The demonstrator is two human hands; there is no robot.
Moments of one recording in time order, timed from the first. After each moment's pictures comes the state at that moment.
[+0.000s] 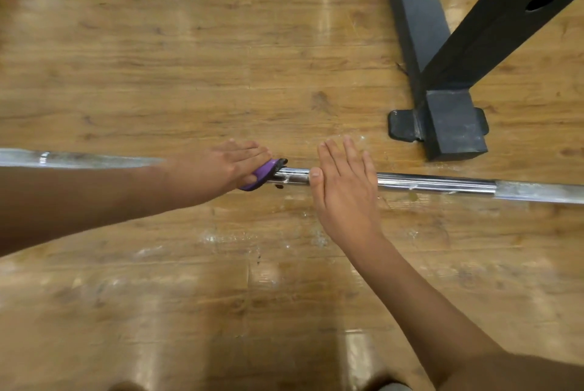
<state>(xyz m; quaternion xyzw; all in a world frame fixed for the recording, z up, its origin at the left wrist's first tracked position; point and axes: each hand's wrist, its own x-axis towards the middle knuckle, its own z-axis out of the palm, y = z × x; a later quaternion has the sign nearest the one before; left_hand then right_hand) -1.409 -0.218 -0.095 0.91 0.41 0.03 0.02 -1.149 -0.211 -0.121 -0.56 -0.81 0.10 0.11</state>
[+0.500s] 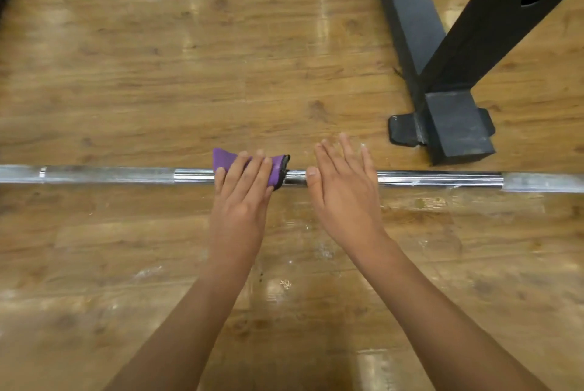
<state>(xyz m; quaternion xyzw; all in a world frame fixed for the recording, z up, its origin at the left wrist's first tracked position) -1.317 -0.260 -0.146 0.67 0.69 0.27 -0.05 -1.150 -0.192 -0.122 -0.56 -0.82 0.09 0.13</state>
